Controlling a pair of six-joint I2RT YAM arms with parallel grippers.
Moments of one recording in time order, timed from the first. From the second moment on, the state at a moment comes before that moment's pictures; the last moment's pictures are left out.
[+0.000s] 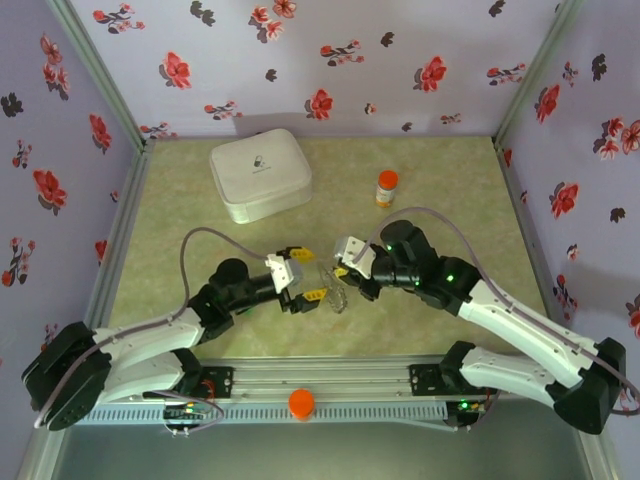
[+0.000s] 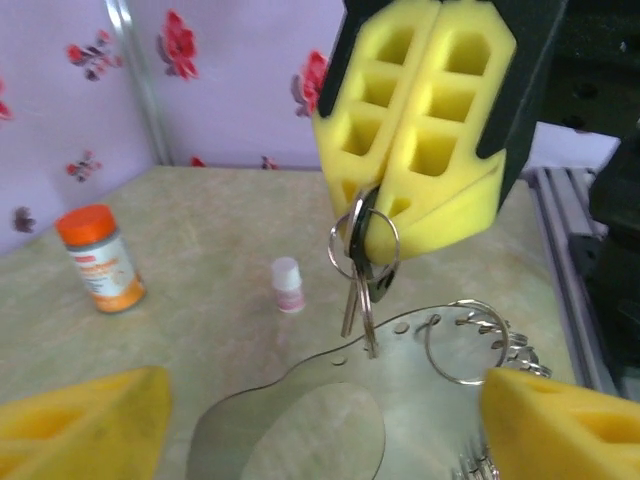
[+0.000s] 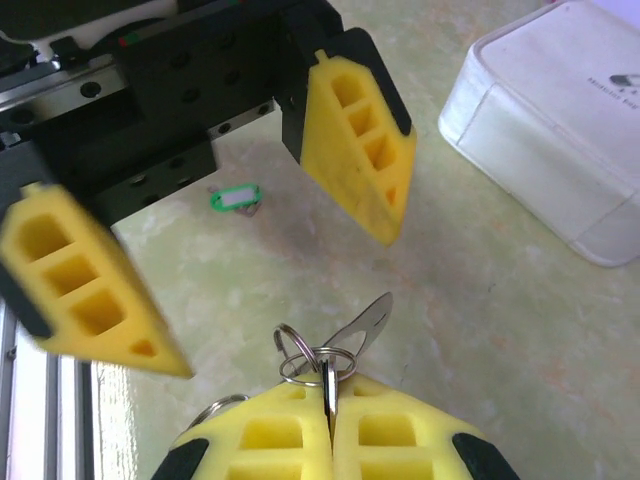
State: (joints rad) left arm -0.88 1.05 0.33 0.64 0.36 0.14; right arm 0.85 1.00 0.88 -0.49 -0.31 -0.37
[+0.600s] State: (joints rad) left arm -0.84 0.53 0.20 0.64 -0.47 0.20; right arm 0.92 1.54 1.18 -0.21 -0.14 -0.22
